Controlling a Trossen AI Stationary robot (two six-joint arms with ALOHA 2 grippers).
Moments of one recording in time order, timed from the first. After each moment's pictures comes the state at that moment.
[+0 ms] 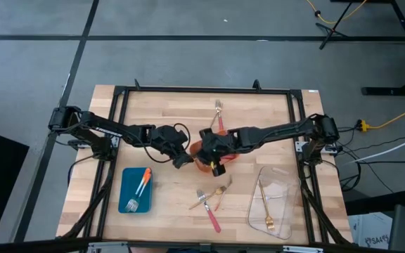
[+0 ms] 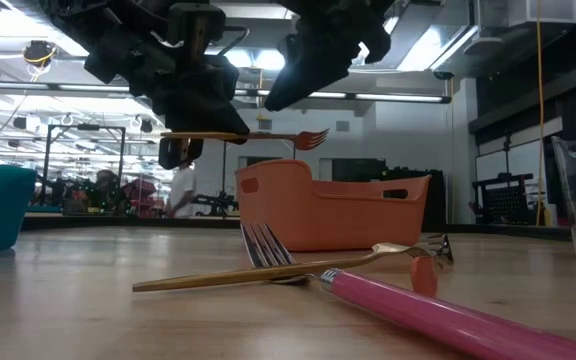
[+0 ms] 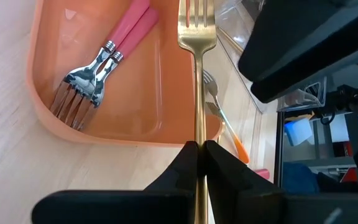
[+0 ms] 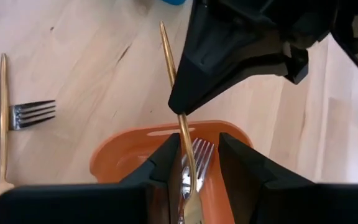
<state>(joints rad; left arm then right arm) 0.03 1.43 0.67 0.18 0.23 -0.81 0.12 1.81 1.45 -0.50 0.05 -0.39</state>
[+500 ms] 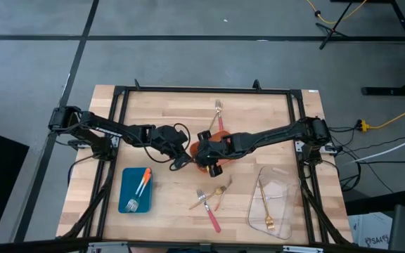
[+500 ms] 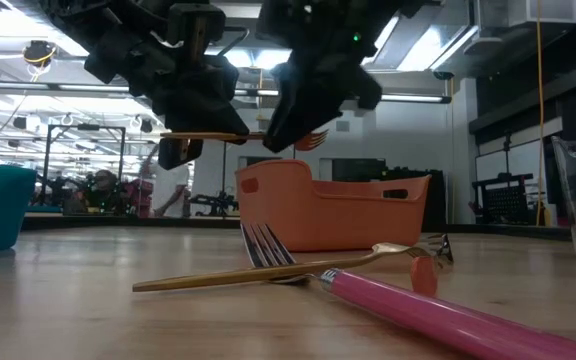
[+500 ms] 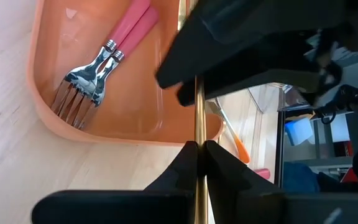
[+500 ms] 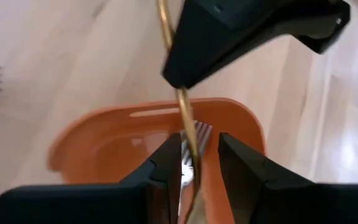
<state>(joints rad) 0.03 1.43 0.67 0.17 0.23 -0.81 0.13 1.90 1.45 -0.49 0.19 -0.40</state>
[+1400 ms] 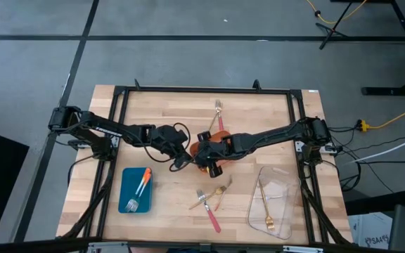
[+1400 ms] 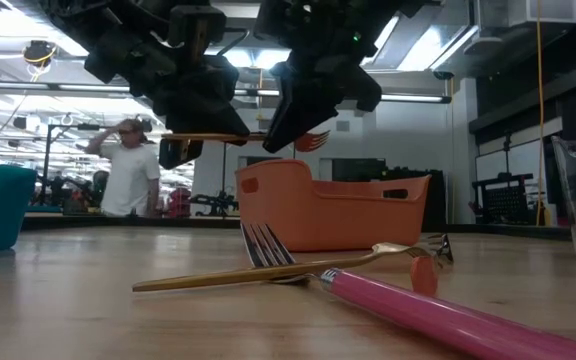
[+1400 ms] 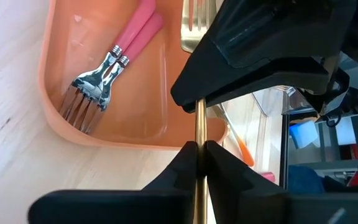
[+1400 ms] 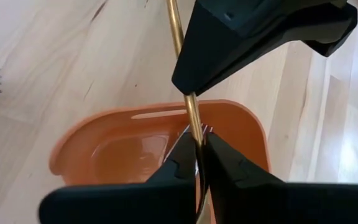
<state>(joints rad) 0.03 1.43 0.67 0.17 0.21 -0.80 0.13 1.90 1.45 -0.48 0.19 -0.40</state>
